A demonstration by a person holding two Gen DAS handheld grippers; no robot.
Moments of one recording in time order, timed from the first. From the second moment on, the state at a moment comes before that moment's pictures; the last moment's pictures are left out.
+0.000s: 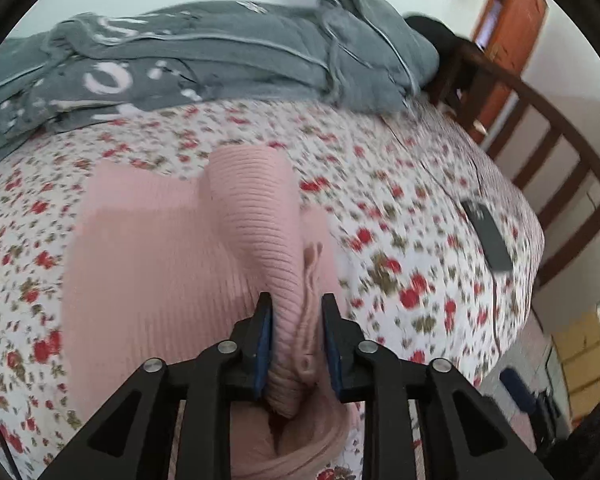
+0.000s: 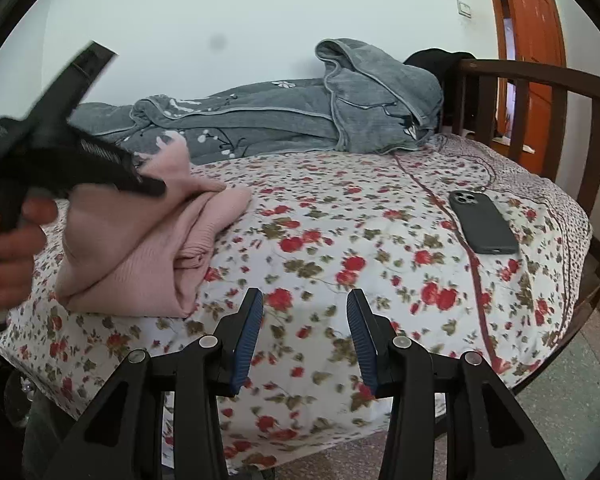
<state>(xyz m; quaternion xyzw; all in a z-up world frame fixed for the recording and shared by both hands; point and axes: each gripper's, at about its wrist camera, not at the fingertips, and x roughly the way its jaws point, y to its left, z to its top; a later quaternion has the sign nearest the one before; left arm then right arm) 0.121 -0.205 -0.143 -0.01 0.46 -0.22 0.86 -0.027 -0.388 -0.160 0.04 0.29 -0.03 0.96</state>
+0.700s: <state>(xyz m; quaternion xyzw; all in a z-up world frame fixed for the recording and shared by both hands) 0.141 -0.040 -0.118 -0.11 0.41 -0.17 0.89 0.099 -0.357 -0.143 0.28 0.32 0.15 0.89</state>
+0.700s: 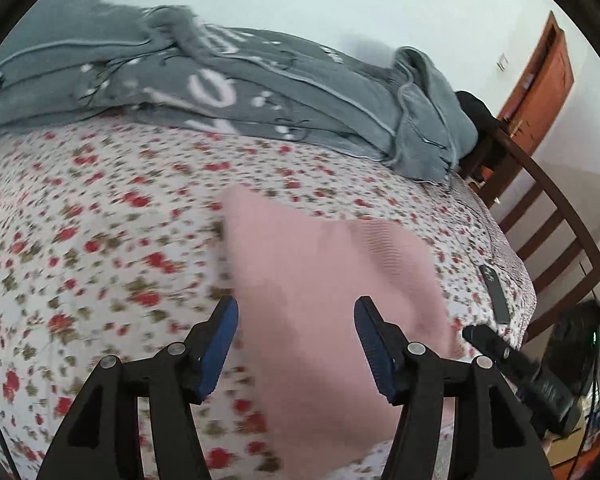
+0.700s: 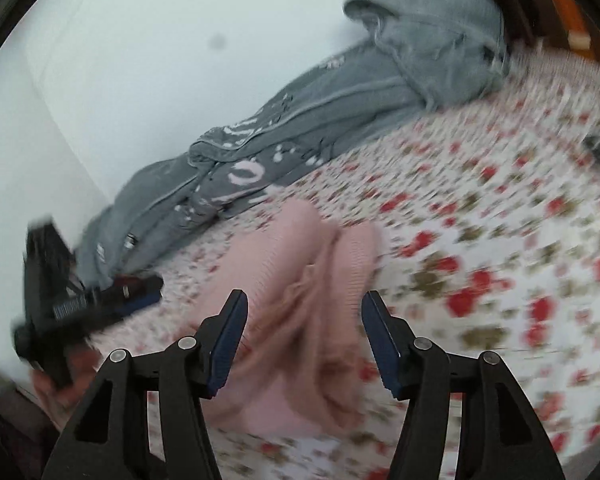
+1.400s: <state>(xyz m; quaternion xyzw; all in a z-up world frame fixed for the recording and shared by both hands) 0.131 -0.024 -0.146 -0.04 0.40 -0.22 0.89 0.127 -0.335 -0.171 0.19 0.34 0.10 0.92</state>
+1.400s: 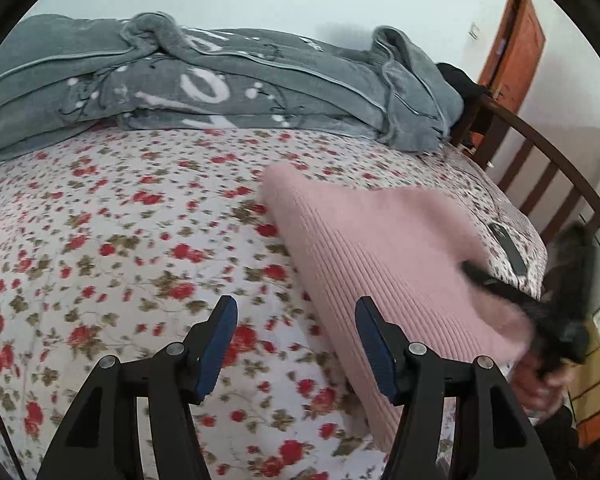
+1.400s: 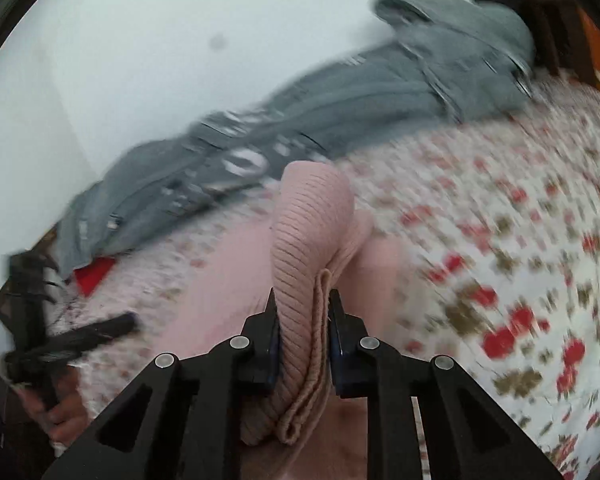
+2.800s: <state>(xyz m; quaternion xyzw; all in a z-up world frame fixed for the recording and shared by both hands) 0.027 -0.053 -0.183 0.01 0.40 -0.26 0.88 0.033 -0.337 -0.161 0.19 0.30 0.11 0.93</state>
